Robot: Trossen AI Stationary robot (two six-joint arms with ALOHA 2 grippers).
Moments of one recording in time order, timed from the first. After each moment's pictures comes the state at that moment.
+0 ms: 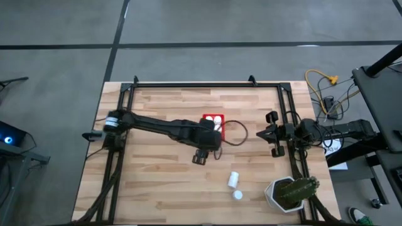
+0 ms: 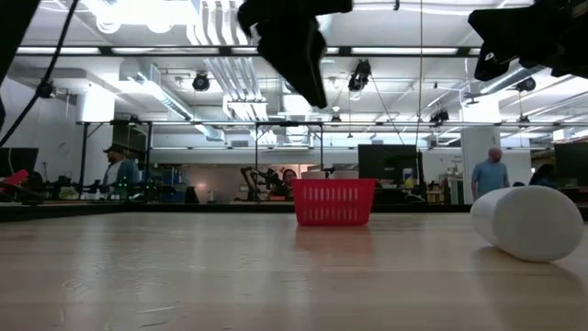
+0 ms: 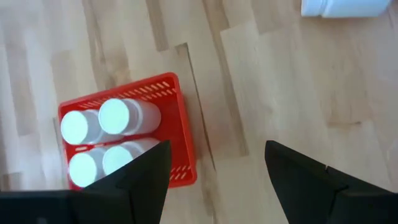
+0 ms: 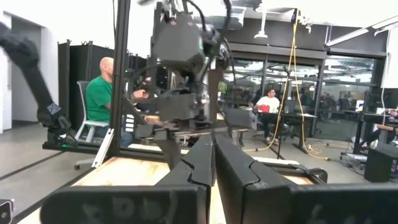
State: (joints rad) left arm -0.14 1.92 1.75 -0.91 -0.19 0.16; right arm 0.08 0.27 0.01 0.53 -0.03 -0.05
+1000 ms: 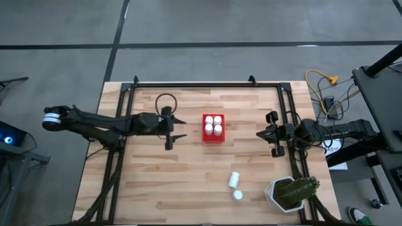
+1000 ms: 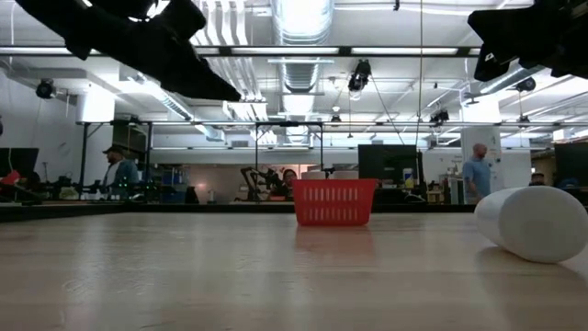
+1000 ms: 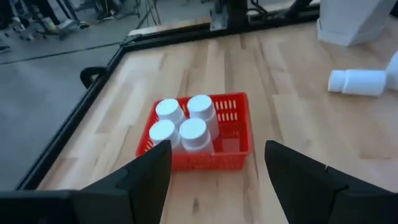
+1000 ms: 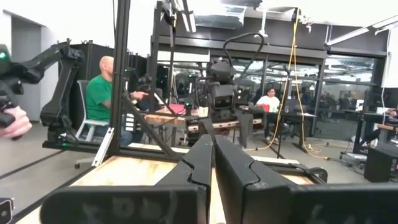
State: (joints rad) left arm 0.03 1.06 0.54 0.17 -0.13 0.15; right arm 0.08 0.27 0.01 0.53 -0.02 -0.06
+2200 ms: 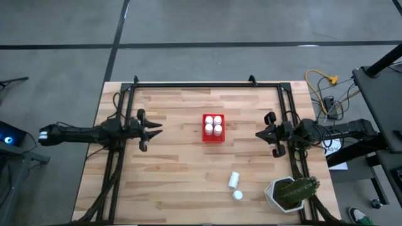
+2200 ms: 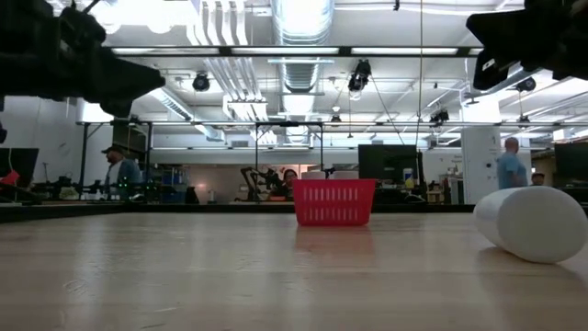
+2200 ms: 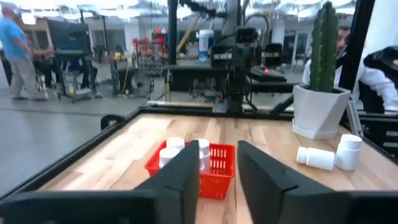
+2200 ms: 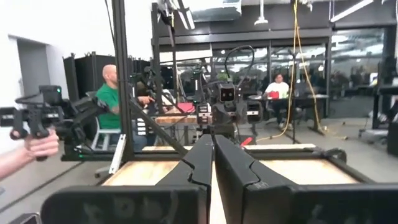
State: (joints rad) left arm 0.03 0.23 0.02 0.27 -0.11 -0.01; right arm 0.08 0.29 0.01 0.53 -0.02 0.10
